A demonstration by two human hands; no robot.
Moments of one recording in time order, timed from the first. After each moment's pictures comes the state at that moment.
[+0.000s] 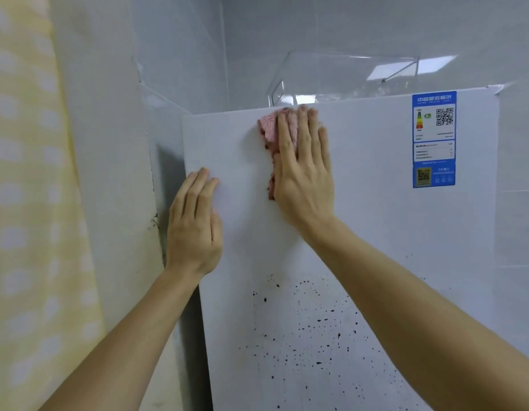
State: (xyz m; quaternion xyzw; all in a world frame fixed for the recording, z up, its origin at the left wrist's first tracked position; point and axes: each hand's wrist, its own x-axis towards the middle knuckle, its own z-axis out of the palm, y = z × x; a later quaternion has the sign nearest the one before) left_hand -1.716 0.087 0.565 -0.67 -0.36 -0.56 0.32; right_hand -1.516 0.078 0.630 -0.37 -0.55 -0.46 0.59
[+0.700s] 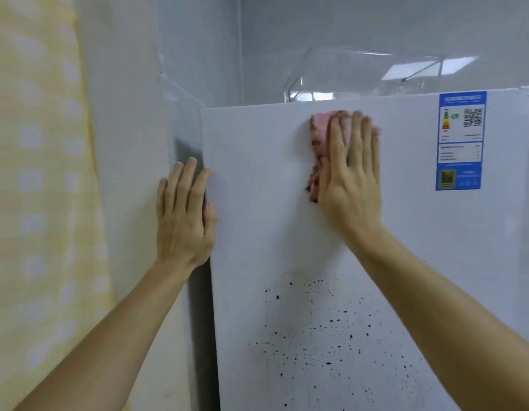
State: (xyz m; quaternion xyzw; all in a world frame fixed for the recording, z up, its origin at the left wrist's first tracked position) left_hand -1.757 0.099 0.563 -0.65 -0.39 -0.53 0.37; right_hand -1.480 0.072 0.615 -0.39 -0.55 -0.45 0.58
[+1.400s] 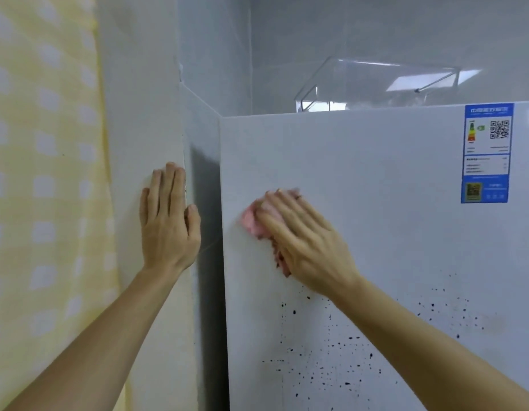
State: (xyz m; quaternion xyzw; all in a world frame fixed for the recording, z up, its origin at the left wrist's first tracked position) left_hand -1.806 0.126 0.567 -0.60 -0.45 -0.56 0.36; right_hand -1.531 0.078 0.557 -0.28 -0.72 -0.51 0.38
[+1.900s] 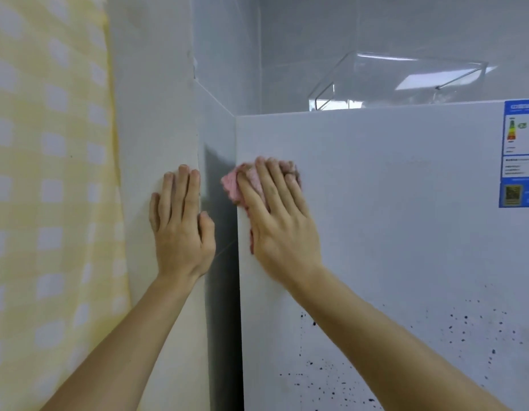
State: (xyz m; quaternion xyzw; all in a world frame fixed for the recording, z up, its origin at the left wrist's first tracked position) left_hand -1.806 0.133 0.564 -0.59 -0.42 -0.58 0.36; right_hand -1.617 0.098 0.580 -0.32 -0.67 -0.45 0.50
